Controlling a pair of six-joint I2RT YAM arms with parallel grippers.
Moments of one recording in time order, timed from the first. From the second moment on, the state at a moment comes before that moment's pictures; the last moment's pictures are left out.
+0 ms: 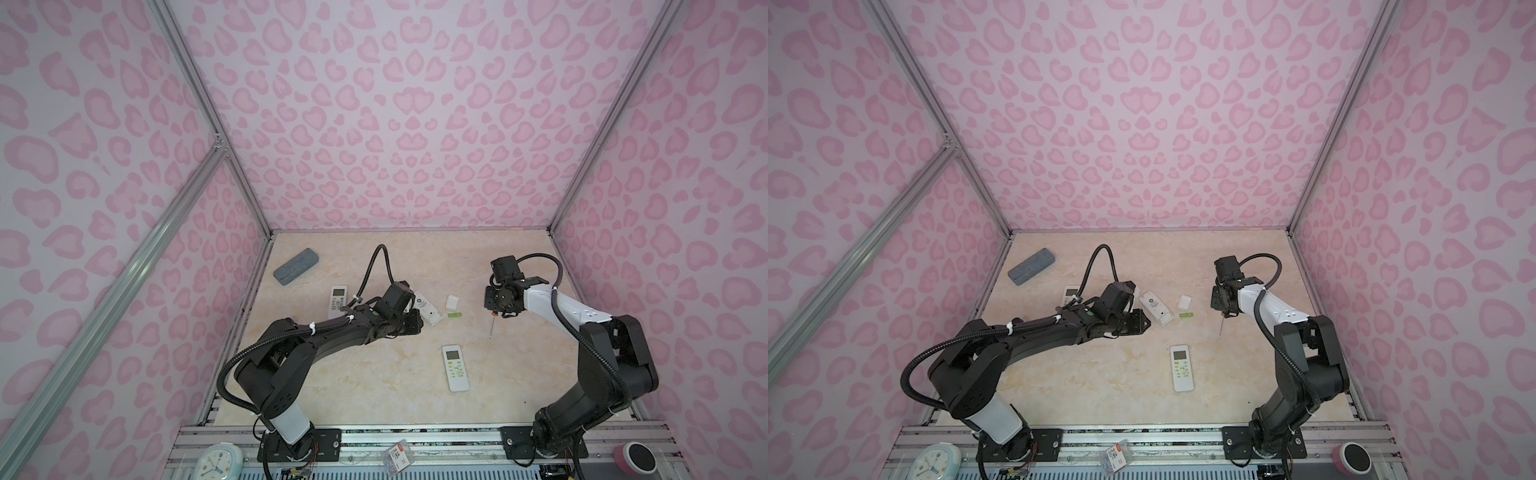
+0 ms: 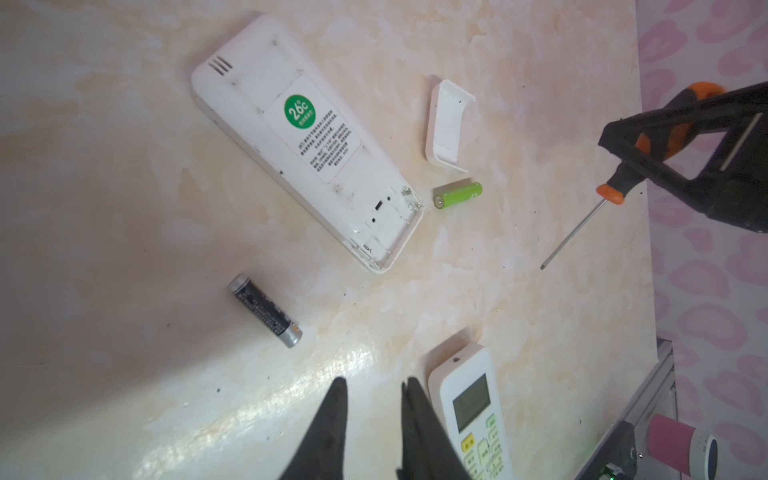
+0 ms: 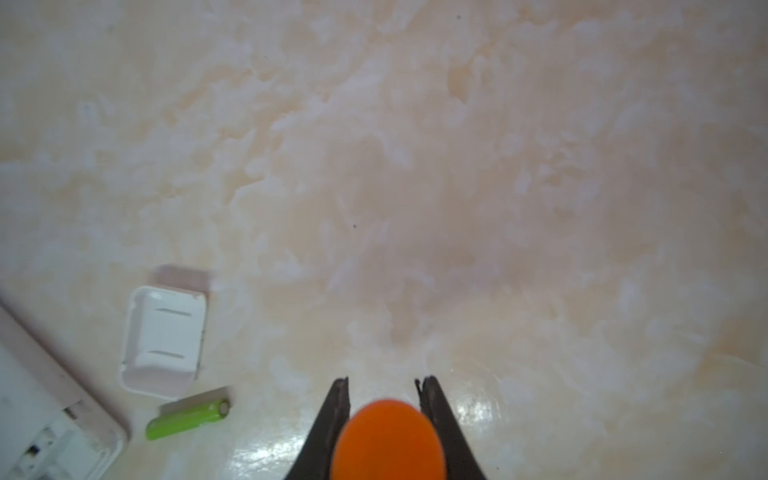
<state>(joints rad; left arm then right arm) -0.76 1.66 0.98 -0.19 0.17 -0.71 0.21 1.64 1.04 -0.56 0.16 0.38</state>
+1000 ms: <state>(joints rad) -0.75 1.29 0.79 -0.31 0.01 -0.63 0.32 1.53 1.05 -0.74 0.20 0.35</state>
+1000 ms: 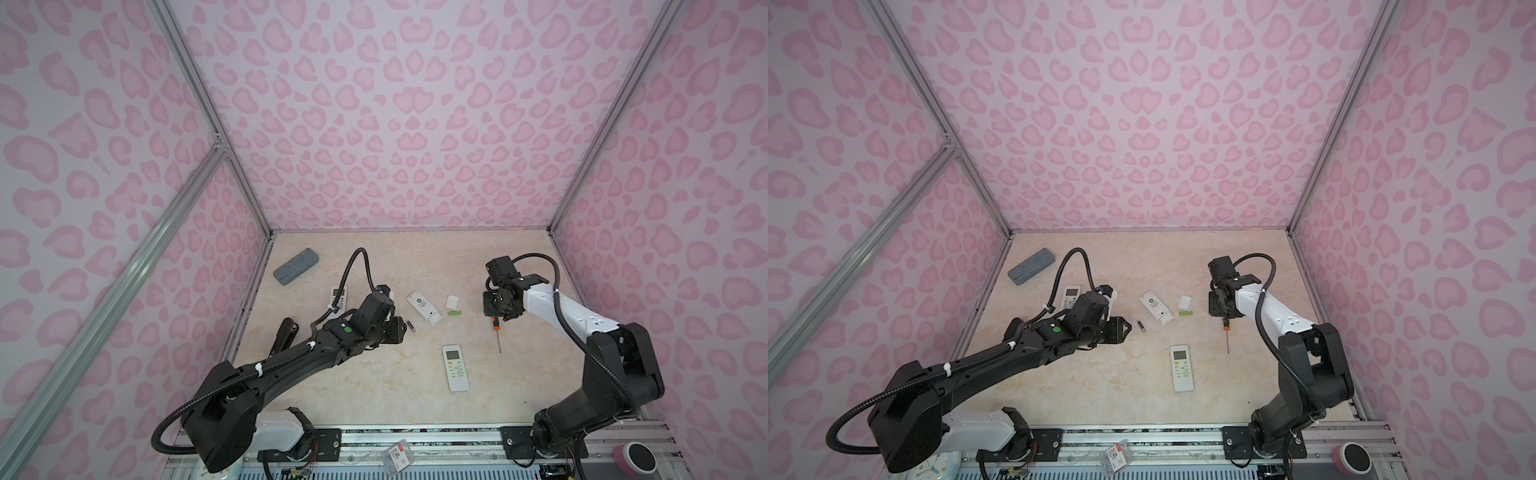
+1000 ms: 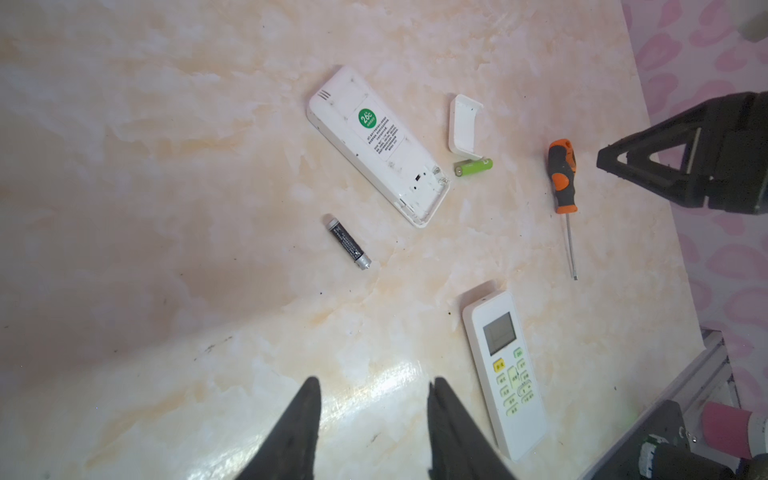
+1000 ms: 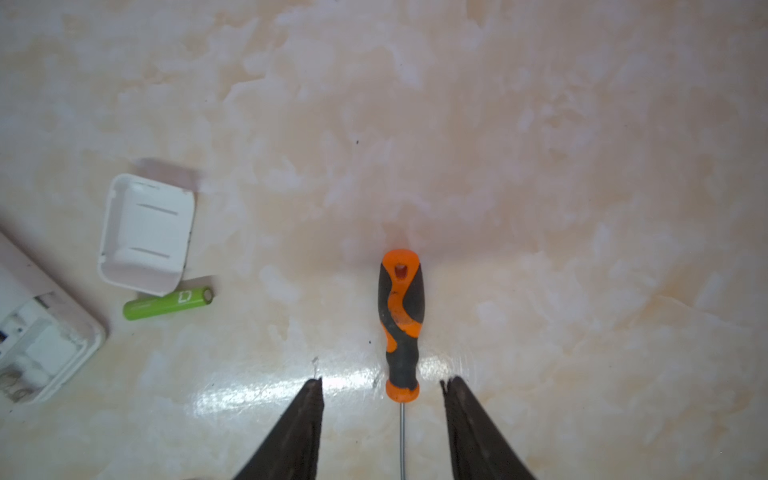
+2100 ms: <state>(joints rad) -0.75 1.25 0.73 -0.36 -0.05 -0.63 1.00 1.37 0.71 -0.70 0.29 0.92</state>
